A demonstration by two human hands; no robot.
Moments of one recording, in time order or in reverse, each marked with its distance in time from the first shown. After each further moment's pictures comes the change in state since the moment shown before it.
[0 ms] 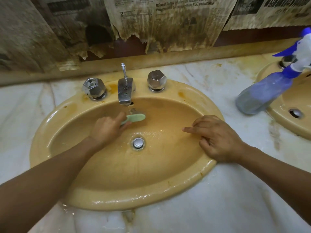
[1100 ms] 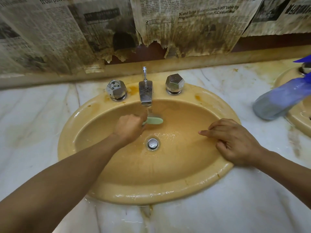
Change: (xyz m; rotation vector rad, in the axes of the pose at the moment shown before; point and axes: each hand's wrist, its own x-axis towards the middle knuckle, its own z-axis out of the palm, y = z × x) left_hand 0.008 0.022 -0.027 0.008 -0.096 -0.112; right_hand 0.001 -0.003 0.000 -0.013 -0.003 -0.007
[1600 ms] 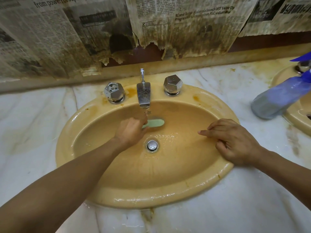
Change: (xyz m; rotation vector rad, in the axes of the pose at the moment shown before) left_hand 0.001 0.005 0.006 -0.095 -0.122 -0.026; right_hand -0.001 0.000 0.001 0.012 0.013 0.021
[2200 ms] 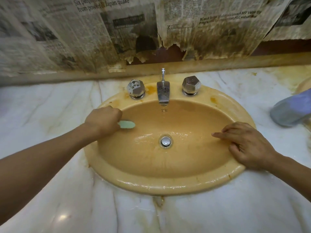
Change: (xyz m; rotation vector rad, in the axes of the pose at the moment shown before) left_hand -0.067 -0.072 -0.101 0.317 -0.238 -0.265; right_hand 0.001 -0.002 -0.007 -0.057 -0.056 -0.022
